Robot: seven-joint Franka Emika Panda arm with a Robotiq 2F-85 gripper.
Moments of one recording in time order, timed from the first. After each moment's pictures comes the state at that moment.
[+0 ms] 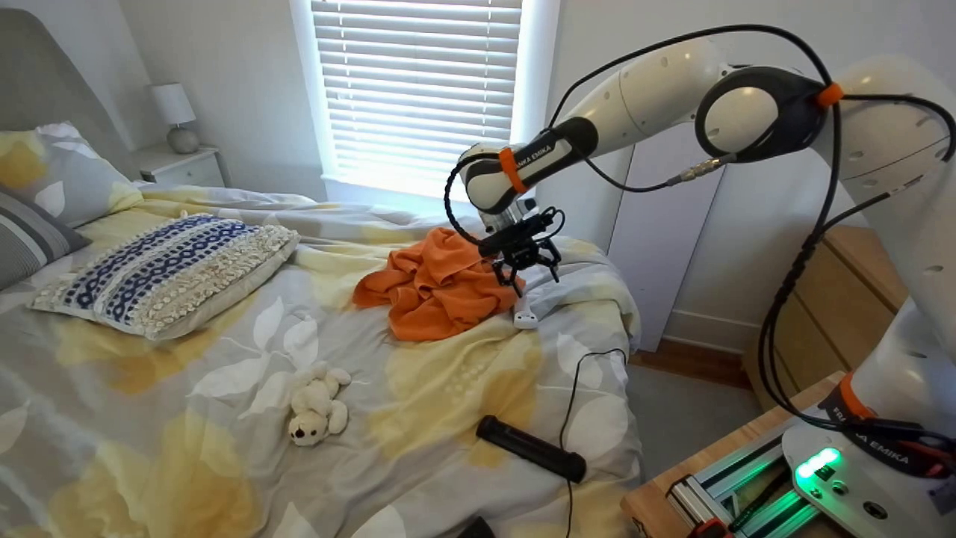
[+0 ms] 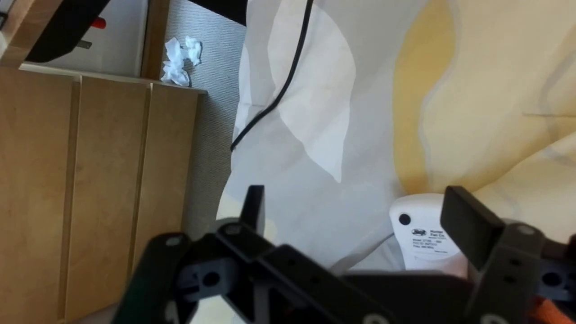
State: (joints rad) arm 0.39 0.87 0.06 -1.36 -0.18 1.63 1.03
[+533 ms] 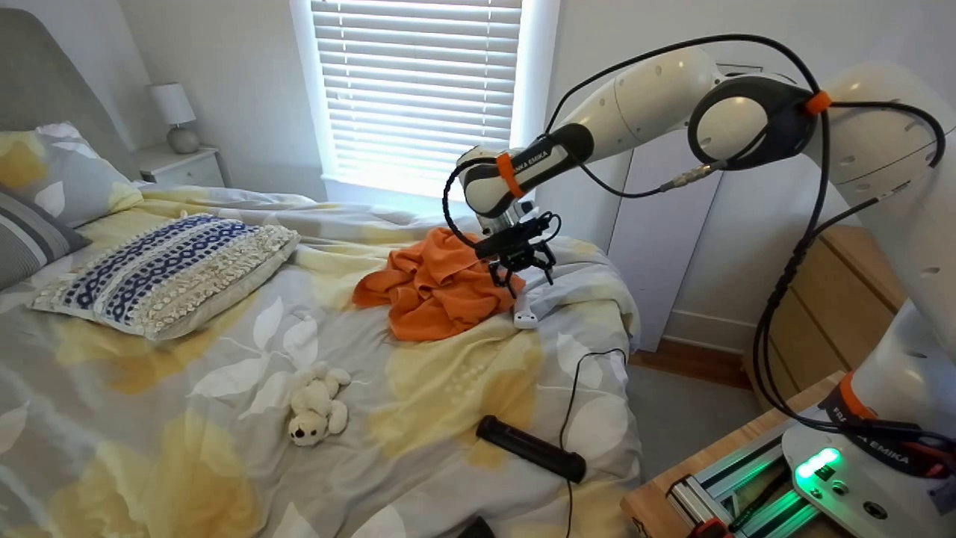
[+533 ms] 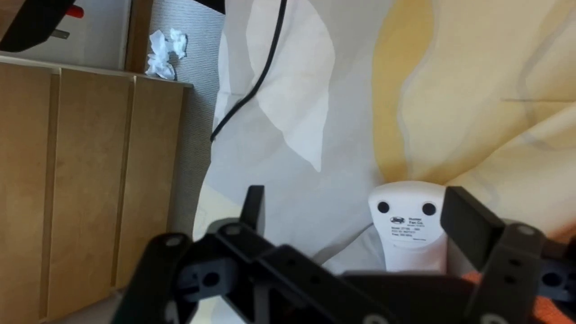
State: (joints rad) arm 0.39 0.91 0.06 -1.32 -0.17 1.66 1.02
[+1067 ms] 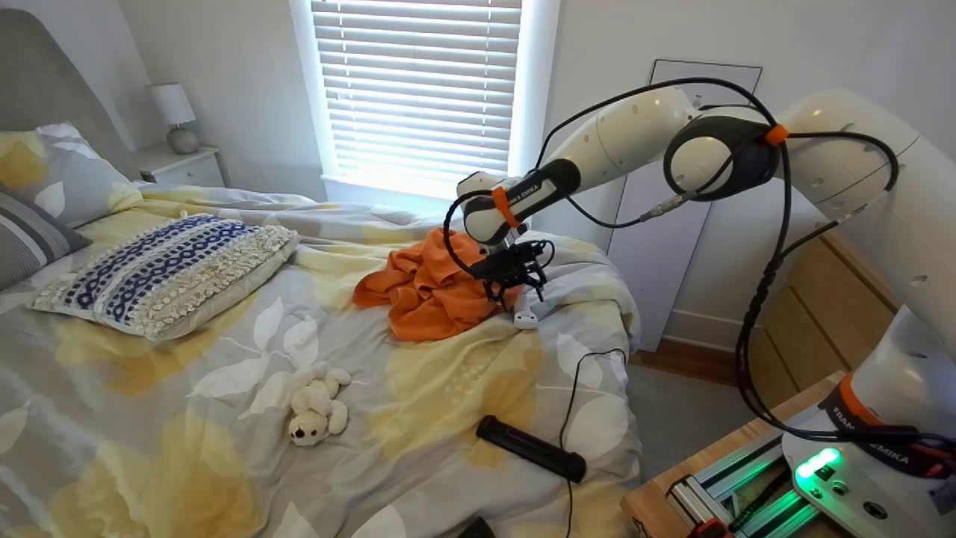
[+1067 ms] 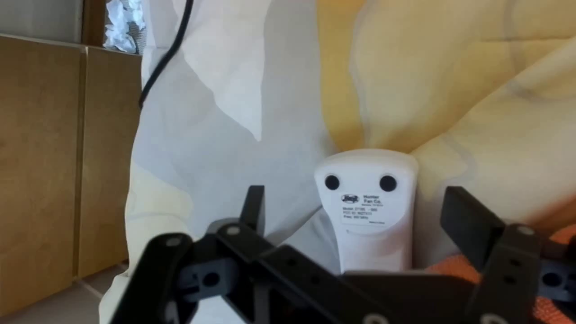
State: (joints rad) arm 0.40 1.05 0.03 -1.23 -0.18 1.80 1.00
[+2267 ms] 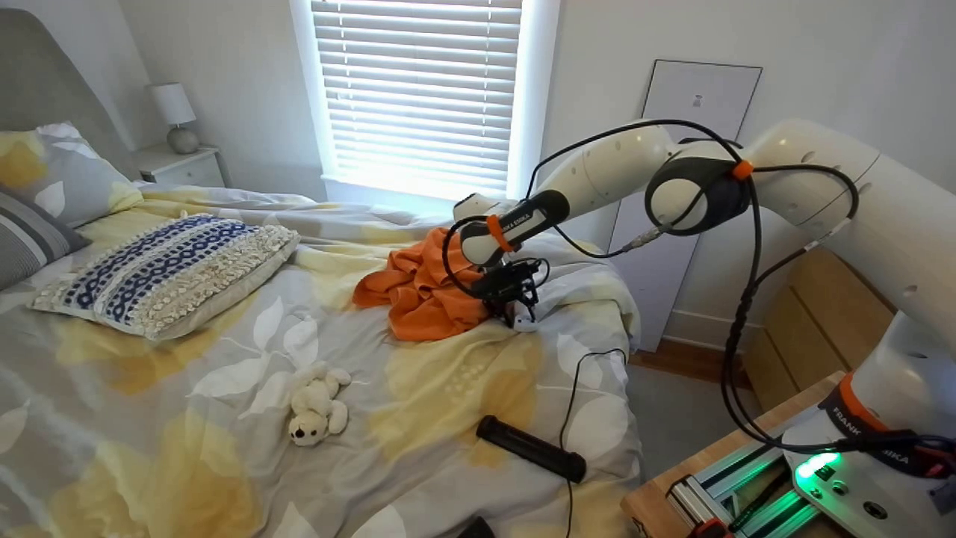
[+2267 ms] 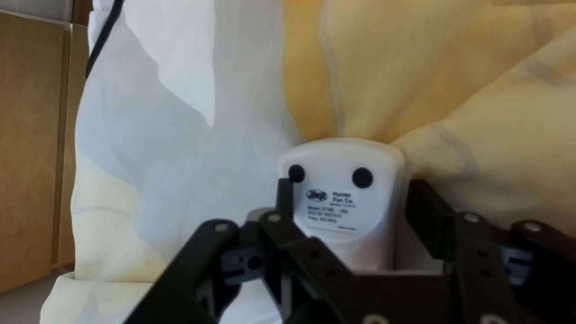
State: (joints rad) arm 0.42 1.21 0.00 -1.08 -0.18 1.80 0.96
